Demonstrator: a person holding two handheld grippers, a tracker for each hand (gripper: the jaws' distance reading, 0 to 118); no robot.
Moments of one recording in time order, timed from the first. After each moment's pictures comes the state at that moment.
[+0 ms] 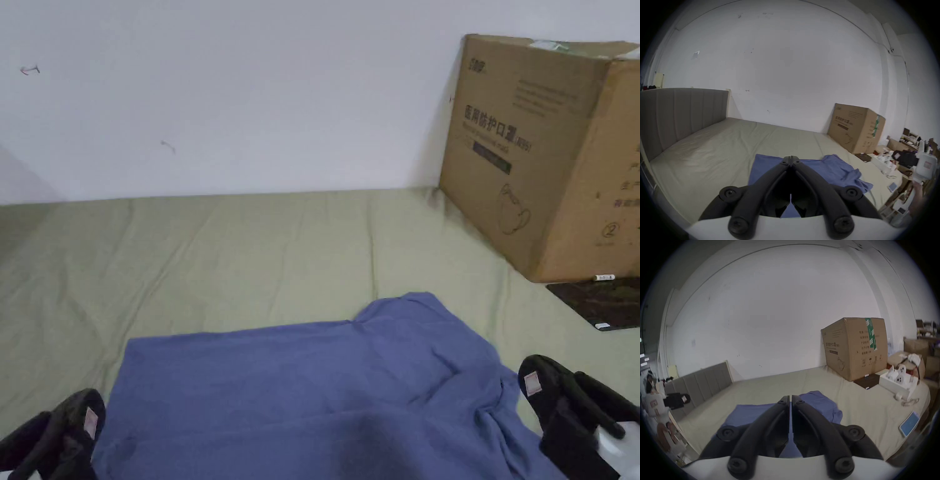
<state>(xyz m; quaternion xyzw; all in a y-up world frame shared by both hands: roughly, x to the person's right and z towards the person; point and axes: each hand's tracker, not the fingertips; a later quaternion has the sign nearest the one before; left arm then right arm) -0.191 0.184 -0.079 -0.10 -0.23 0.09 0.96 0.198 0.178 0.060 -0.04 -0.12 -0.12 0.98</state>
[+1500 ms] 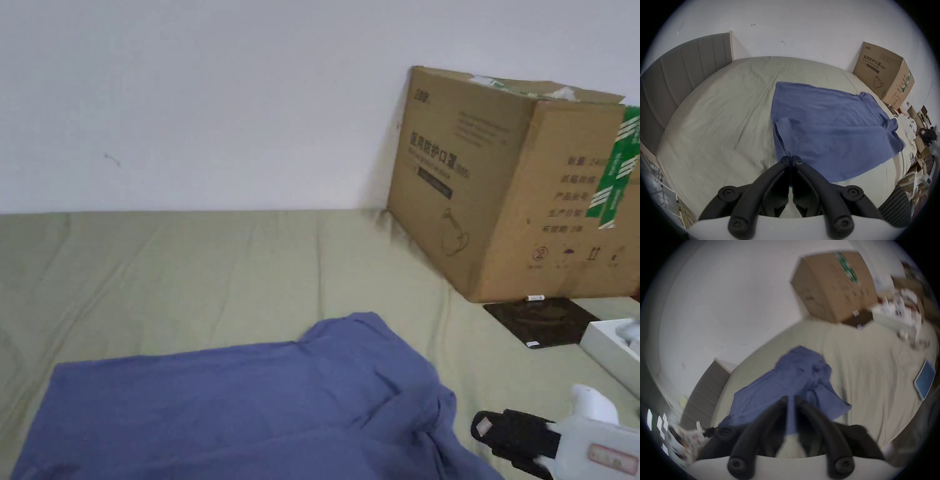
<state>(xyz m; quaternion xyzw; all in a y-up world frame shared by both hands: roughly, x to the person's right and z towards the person) -0.216 0.079 -0.210 -0.40 -0.15 -0.01 0.91 0.362 0.117 0.005 -0.27 -0.13 -0.39 0.87</state>
